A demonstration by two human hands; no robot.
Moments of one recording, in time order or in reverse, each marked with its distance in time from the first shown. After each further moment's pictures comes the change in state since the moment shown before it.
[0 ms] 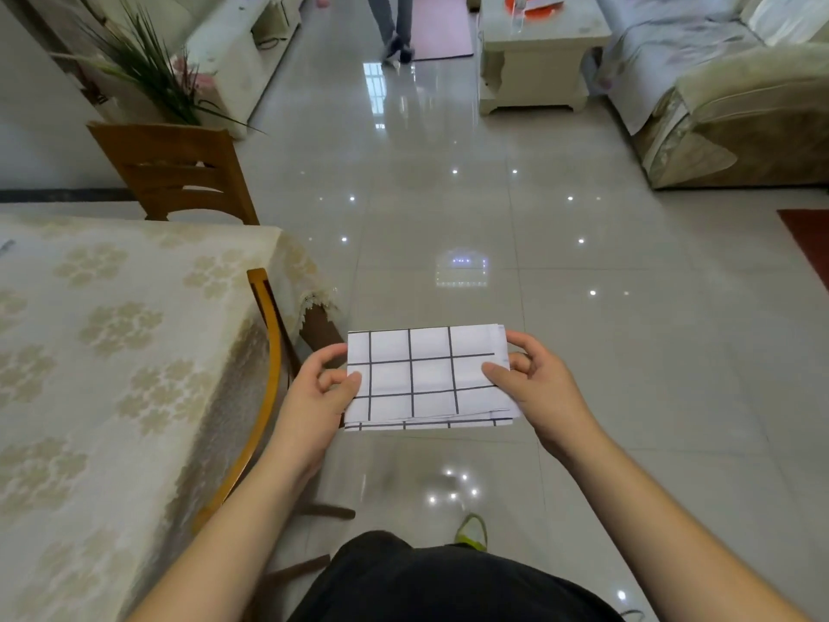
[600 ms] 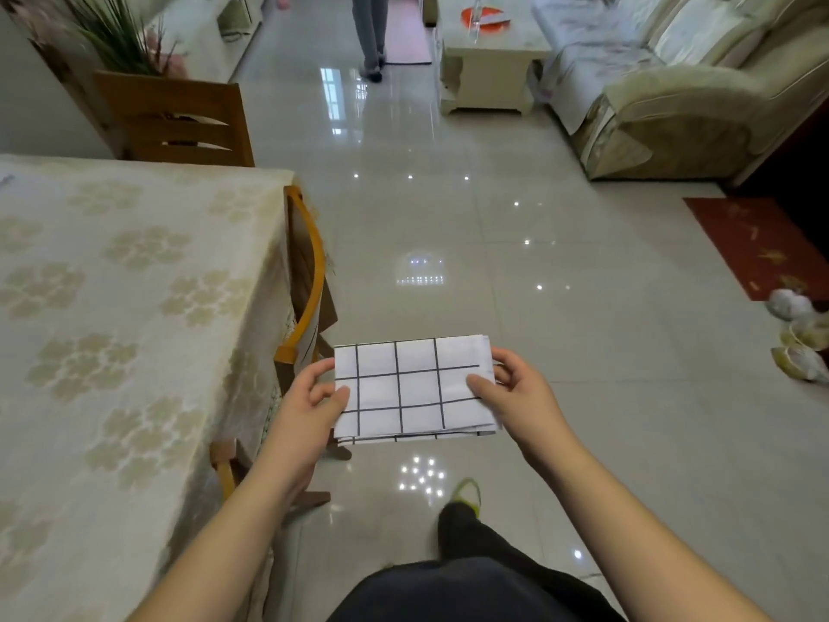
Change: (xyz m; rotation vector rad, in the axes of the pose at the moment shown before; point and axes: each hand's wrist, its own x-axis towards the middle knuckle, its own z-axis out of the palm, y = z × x) left_hand -0.199 -0.115 -0.129 -0.042 -0.094 -0.040; right_hand -0.241 0.110 0.109 -0.064 0.118 -0.022
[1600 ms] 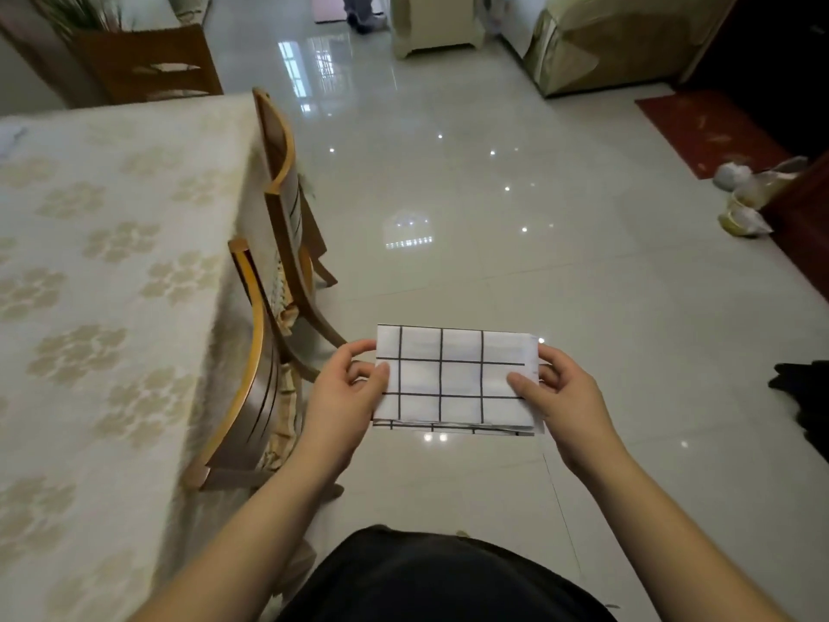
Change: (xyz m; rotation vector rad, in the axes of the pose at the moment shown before) left_hand -0.354 -0.123 0.029 0.184 -0.135 0.143; right_hand -0.385 0.157 -0.082 0.116 0.220 0.019
